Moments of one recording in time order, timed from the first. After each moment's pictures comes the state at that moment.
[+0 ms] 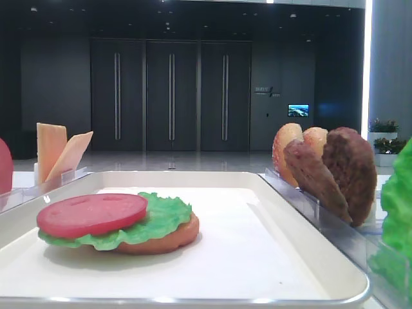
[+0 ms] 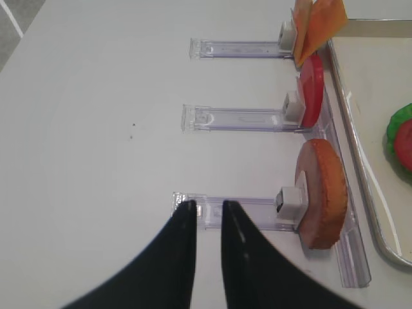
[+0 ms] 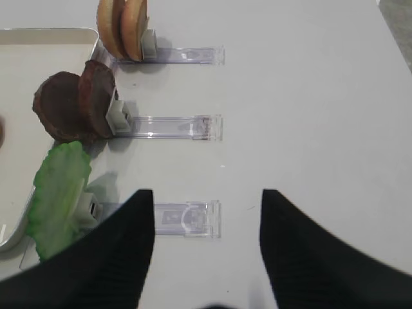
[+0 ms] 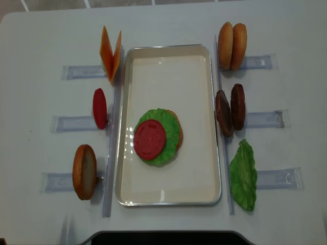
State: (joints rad) left arm 0.10 -0.01 -0.47 0.02 1.11 0.02; right arm 0.05 -0.01 -0.51 0.10 1.13 -0.06
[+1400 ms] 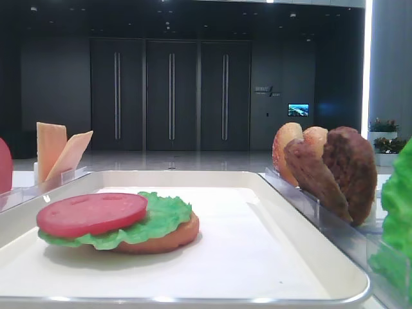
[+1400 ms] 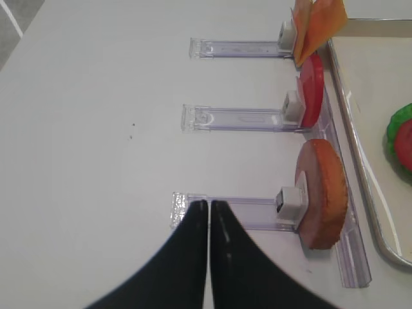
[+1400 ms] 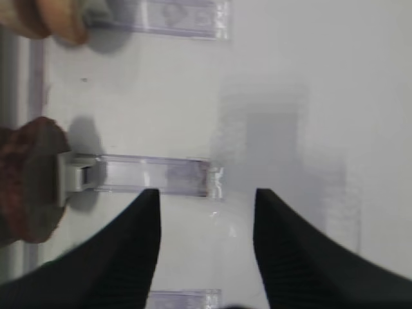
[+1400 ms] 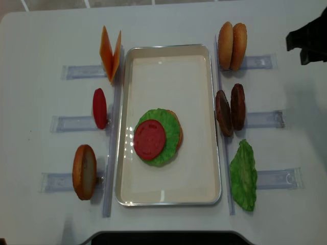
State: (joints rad) left arm 0.10 -0.01 -0.47 0.02 1.11 0.02; right arm 0.24 1.45 -1.23 -0.09 1.09 0.13
